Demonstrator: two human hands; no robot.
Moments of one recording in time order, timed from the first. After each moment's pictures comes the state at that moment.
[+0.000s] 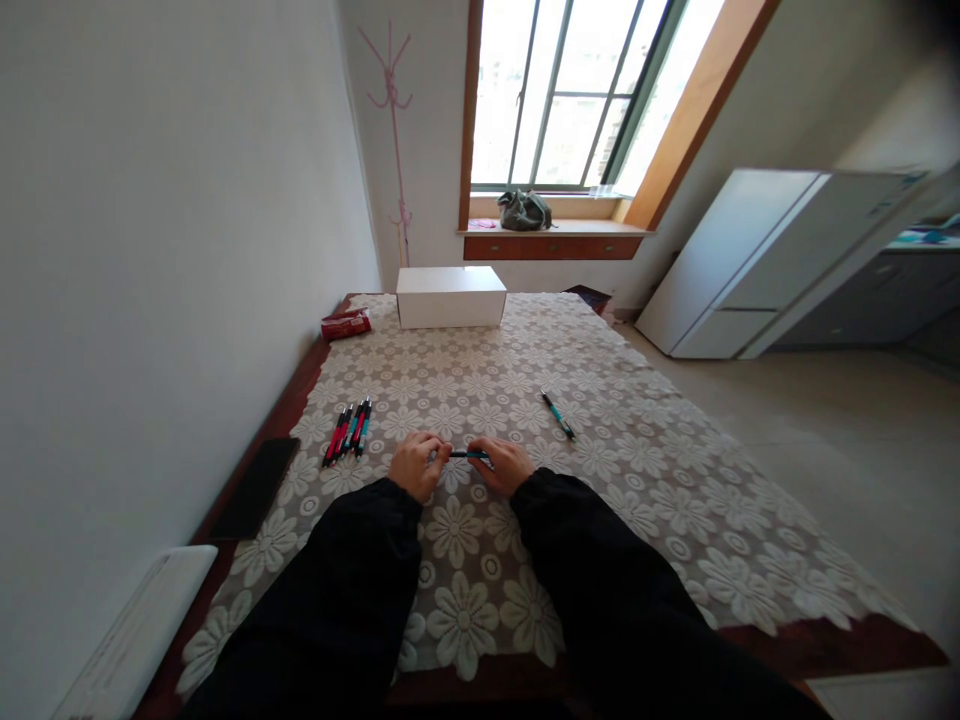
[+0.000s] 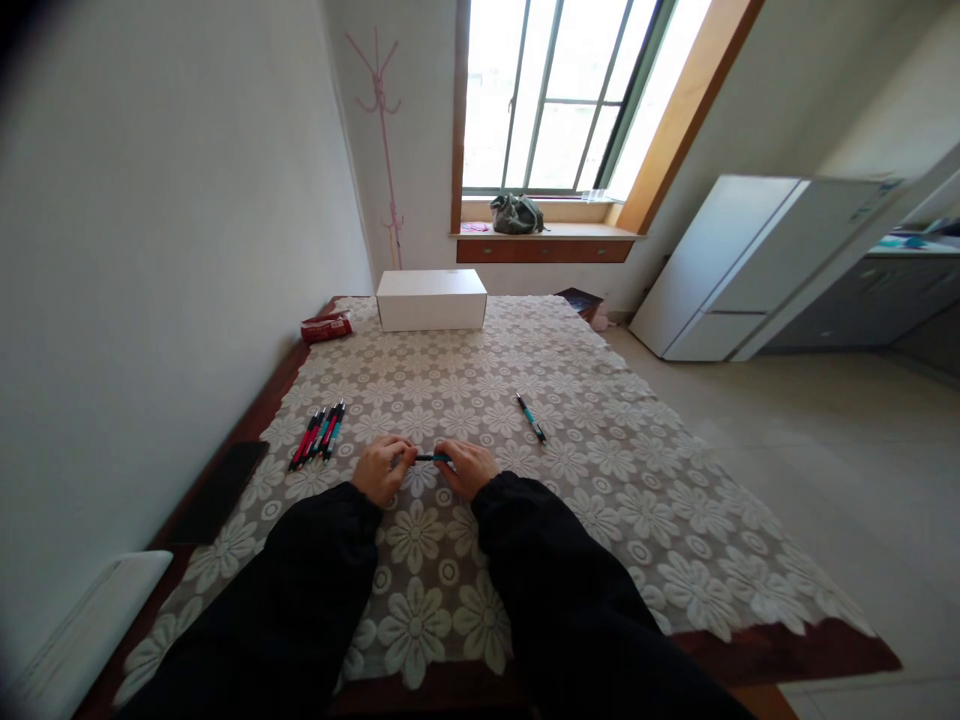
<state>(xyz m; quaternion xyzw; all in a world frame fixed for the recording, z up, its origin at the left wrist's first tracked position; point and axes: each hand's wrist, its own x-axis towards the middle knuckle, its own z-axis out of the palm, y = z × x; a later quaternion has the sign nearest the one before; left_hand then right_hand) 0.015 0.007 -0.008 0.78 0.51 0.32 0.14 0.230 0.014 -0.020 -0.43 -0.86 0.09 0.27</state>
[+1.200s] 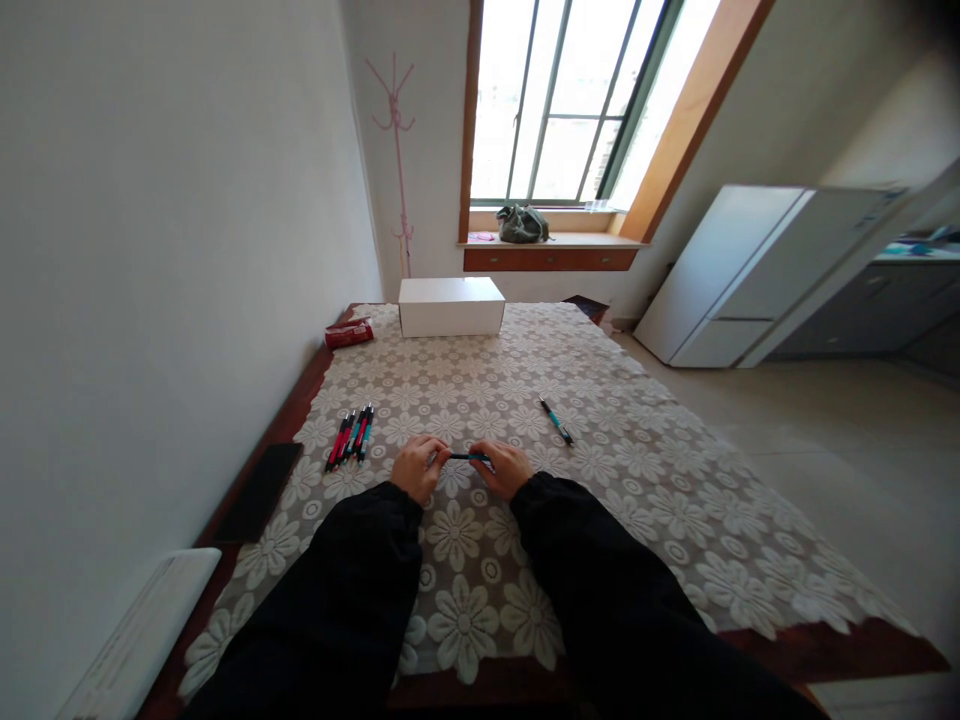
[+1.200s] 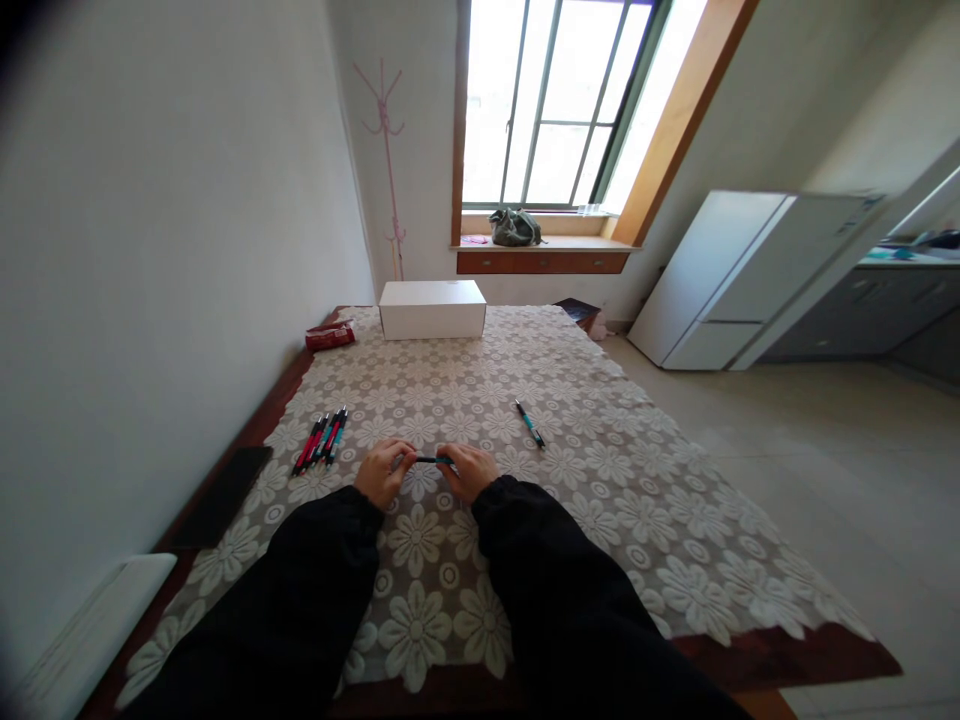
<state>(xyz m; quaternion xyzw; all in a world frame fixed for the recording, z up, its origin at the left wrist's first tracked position) 0.013 0.012 -0.012 0.78 0.49 0.35 0.16 0.230 0.016 -0.017 -0.44 -0.85 0.10 0.27</state>
